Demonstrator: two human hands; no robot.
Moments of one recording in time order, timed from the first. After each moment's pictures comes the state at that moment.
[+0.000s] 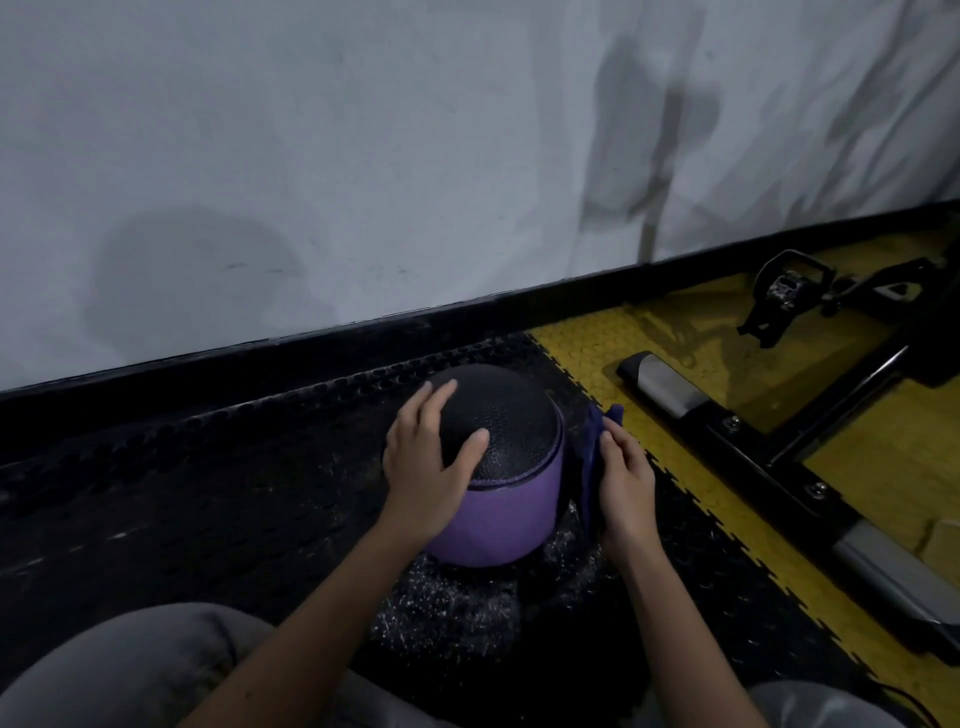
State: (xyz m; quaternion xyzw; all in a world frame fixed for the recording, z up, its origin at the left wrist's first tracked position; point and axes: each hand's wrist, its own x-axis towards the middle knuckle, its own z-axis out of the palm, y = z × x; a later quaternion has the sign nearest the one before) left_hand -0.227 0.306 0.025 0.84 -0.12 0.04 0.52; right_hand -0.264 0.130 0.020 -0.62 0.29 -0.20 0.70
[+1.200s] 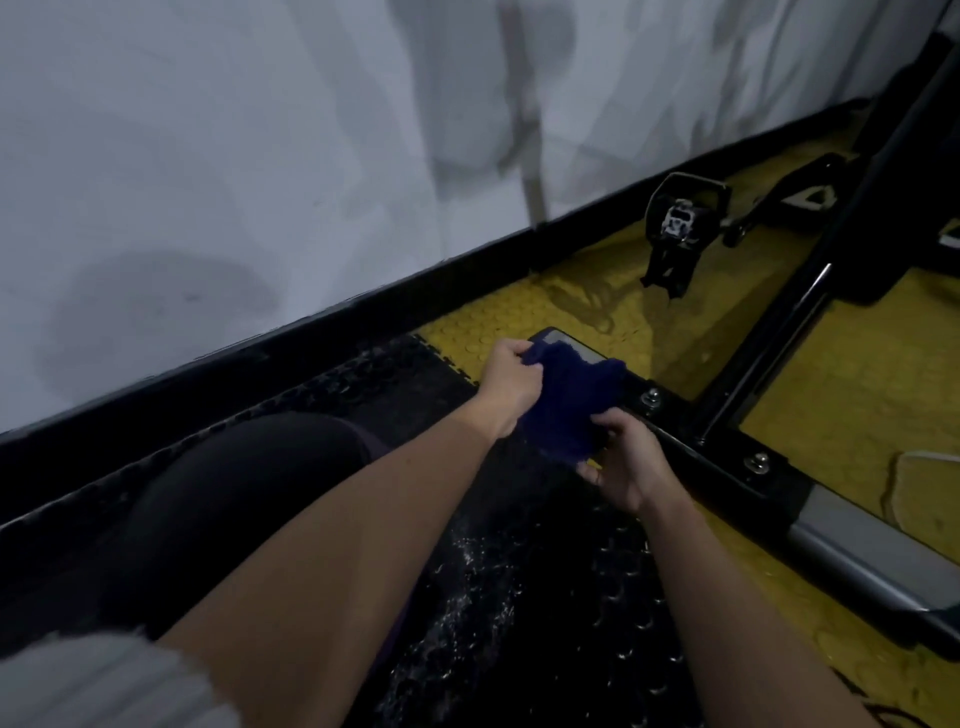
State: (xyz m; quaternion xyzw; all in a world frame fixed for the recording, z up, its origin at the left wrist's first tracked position) left_hand -0.118 0.021 0.015 0.75 -0.10 -0.23 0.61; right_hand -0.209 -0.075 -0.034 -0.41 0.34 -0.10 0.84
